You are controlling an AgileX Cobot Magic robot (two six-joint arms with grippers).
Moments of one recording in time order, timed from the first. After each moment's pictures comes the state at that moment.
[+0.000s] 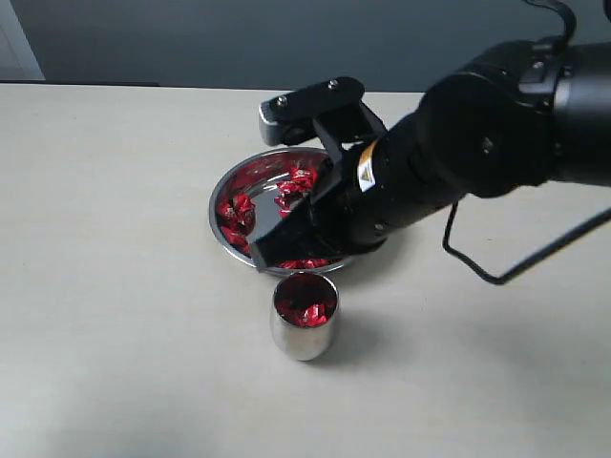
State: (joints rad) left arm 0.10 0.10 0.00 0.00 0.24 -0.06; right arm 0.81 1.56 -1.02 0.07 0.56 0.13
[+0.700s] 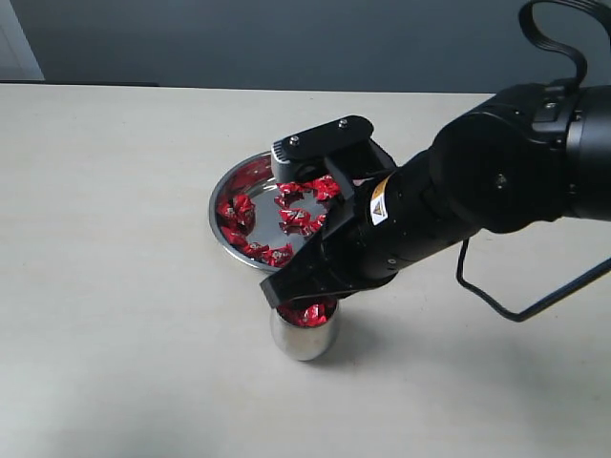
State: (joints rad) left arm 0.10 0.10 0.00 0.00 0.24 -0.06; right arm 0.82 1.54 -0.94 0.14 0.54 0.09
